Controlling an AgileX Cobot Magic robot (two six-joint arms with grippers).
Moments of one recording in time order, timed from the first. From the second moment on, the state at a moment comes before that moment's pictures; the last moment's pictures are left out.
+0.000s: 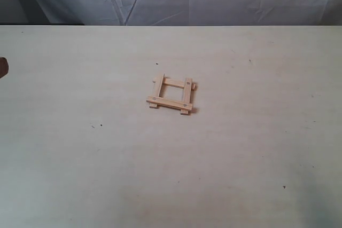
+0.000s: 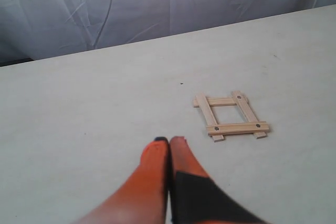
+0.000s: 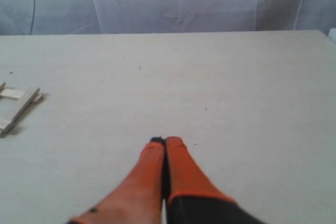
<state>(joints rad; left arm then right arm) -0.10 0.61 -0.50 -0.47 0.39 0.45 0.05 0.01 -0.04 0.01 0.41 0.05</state>
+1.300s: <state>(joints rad) -0.05 0.44 -0.37 -0.37 0.38 0.46 0.05 0.01 0.00 0.03 0.38 0.05</state>
